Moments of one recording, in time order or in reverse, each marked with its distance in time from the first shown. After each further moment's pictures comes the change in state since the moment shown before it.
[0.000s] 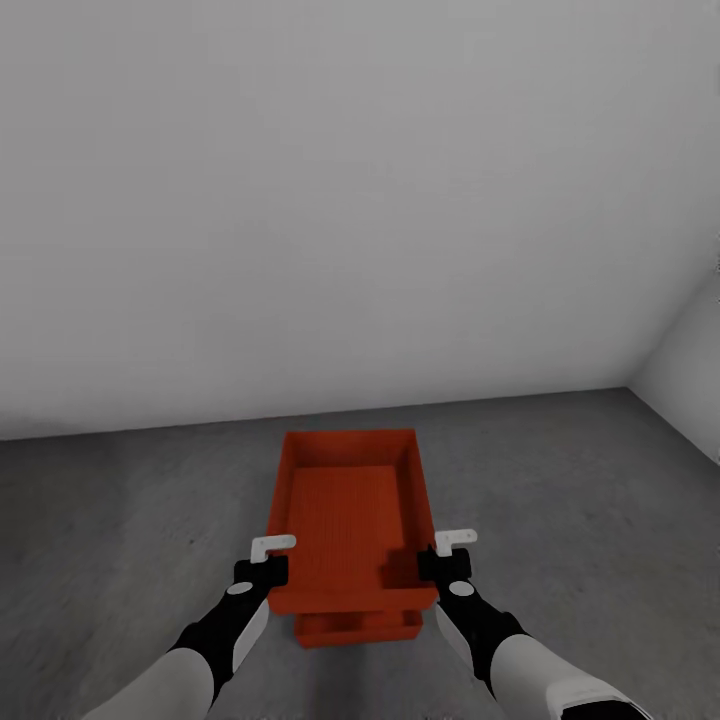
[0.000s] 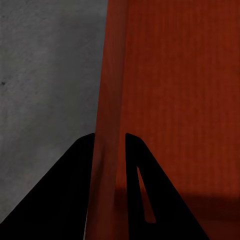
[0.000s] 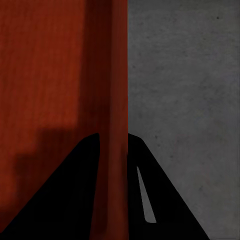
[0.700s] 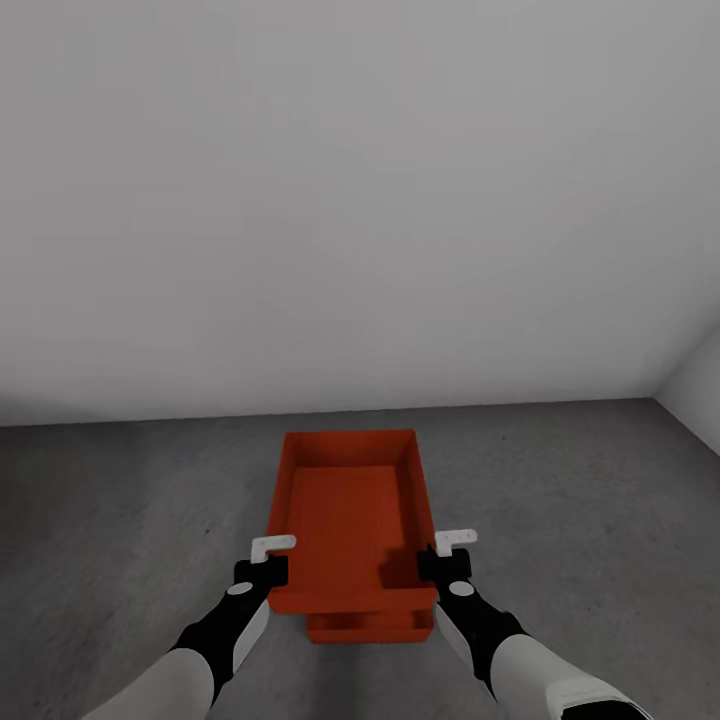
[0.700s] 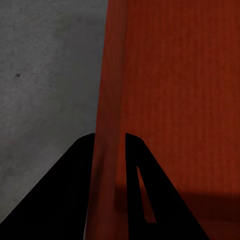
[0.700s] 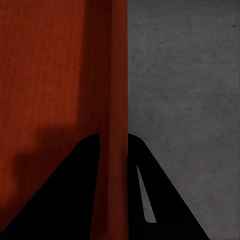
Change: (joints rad) left arm 0.000 -0.001 0.001 0.002 -0.001 -0.003 0.000; right arm 0.000 -0.001 0.001 0.000 0.000 0.000 0.000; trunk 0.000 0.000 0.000
